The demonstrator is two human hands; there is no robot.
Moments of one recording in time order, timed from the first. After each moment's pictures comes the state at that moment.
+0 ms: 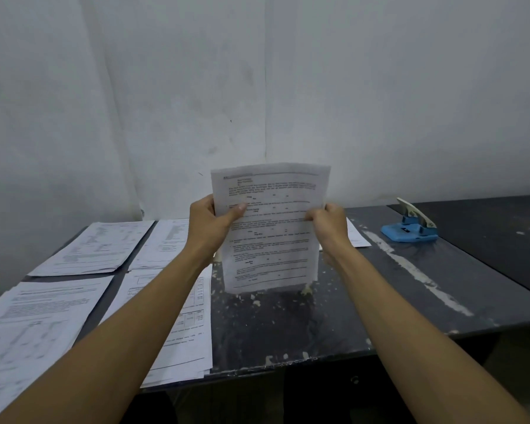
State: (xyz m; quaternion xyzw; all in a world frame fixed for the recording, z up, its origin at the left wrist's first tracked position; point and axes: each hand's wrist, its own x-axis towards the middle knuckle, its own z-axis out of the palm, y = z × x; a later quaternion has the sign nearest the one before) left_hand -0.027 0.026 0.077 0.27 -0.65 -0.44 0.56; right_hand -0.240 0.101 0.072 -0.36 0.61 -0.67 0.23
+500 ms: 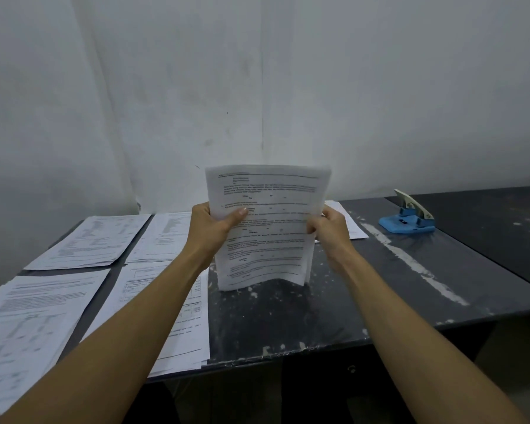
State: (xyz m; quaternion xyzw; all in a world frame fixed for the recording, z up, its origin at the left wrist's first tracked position) left_hand -0.029 0.027 0.056 0.29 -0.65 -0.47 0.52; right_hand -0.245 0.118 0.047 -0.39 0.61 -0.64 0.25
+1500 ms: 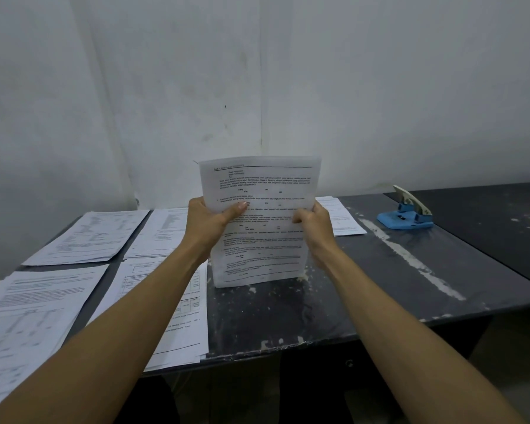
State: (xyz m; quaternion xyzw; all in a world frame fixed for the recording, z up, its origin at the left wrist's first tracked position) left_hand -0.029 0.028 0.060 0.29 -0.64 -0.47 0.53; right_hand -0.224 0.109 0.045 -0.41 0.58 -0.66 0.26
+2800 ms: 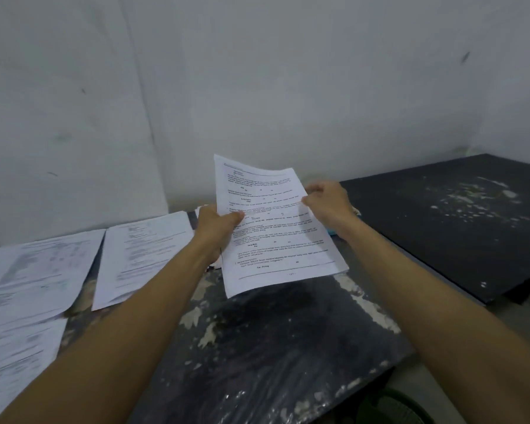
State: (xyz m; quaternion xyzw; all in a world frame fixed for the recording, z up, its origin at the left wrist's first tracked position) left_hand -0.301 -0.044 0.032 0.37 -0.61 -0.59 0.37; right_hand -0.503 0.081 0.062 -0.39 0.77 -0.50 0.08
